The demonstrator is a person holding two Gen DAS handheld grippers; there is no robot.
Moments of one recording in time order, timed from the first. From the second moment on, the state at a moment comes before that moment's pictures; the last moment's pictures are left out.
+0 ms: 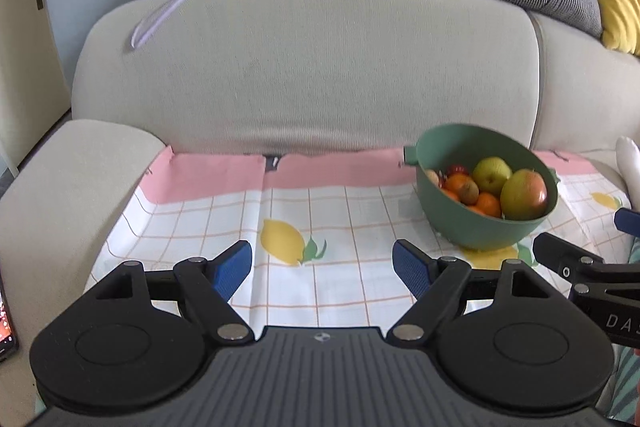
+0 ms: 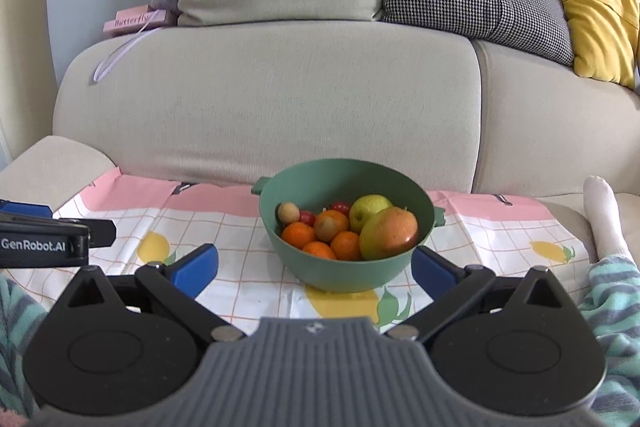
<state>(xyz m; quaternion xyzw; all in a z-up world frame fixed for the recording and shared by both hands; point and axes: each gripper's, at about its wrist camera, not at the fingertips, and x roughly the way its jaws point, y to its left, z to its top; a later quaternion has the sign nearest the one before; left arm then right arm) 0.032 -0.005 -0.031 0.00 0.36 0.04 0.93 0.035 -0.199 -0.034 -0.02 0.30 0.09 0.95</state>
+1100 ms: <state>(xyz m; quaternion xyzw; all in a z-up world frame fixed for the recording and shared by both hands) 0.031 -0.005 -0.035 0.01 0.38 0.05 0.92 0.031 -0.201 -0.035 -0.02 0.30 0.09 0.95</state>
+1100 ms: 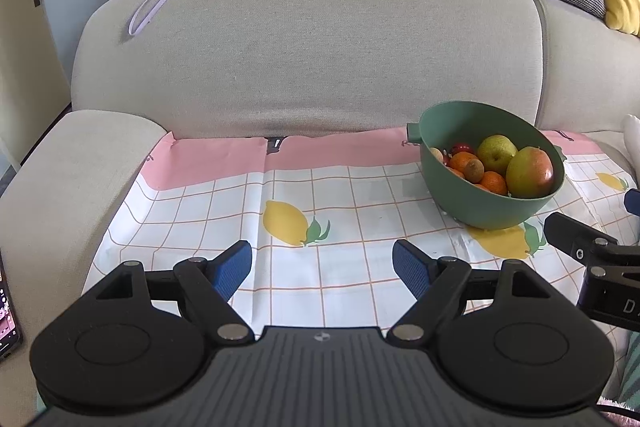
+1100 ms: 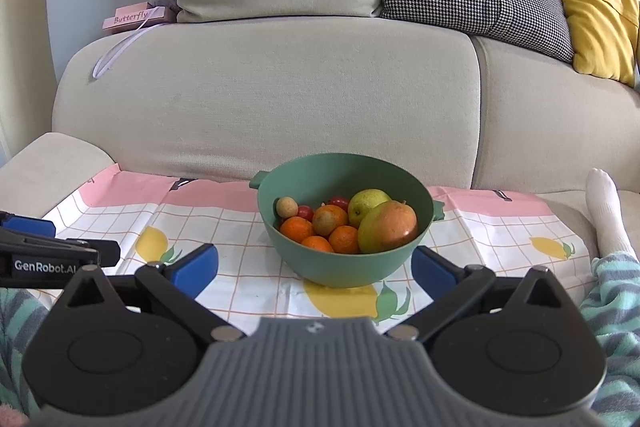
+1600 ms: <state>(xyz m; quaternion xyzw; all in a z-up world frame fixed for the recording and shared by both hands) 0.030 -0.003 -0.035 0.01 0.38 0.05 0.92 0.031 -0.203 -0.036 -0.02 0.31 0.09 0.95</state>
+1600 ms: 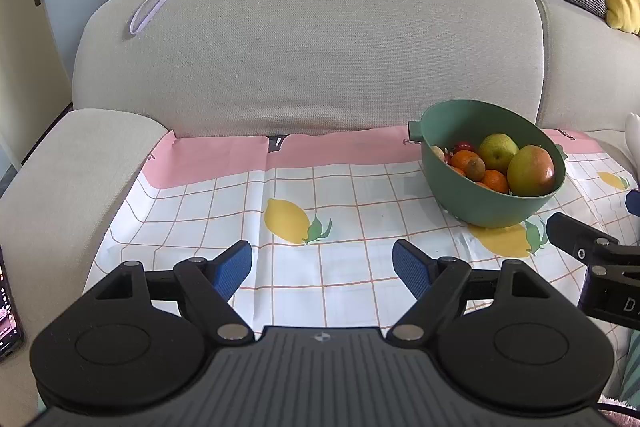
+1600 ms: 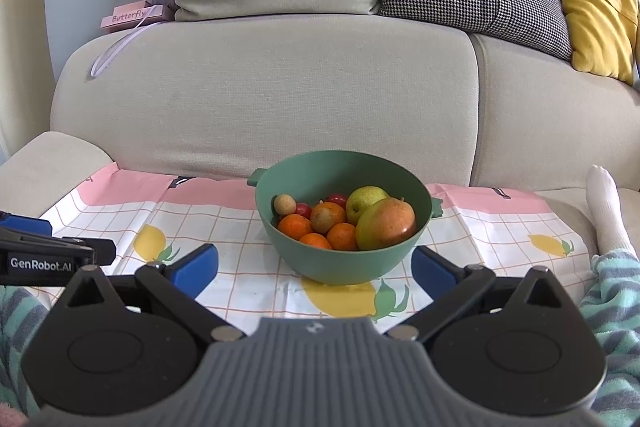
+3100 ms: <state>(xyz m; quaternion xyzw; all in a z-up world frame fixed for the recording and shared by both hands) 0.028 -0.003 -0.033 0.00 0.39 0.05 0.92 0.029 -0.207 -0.037 -0.01 0.31 0.09 0.95</state>
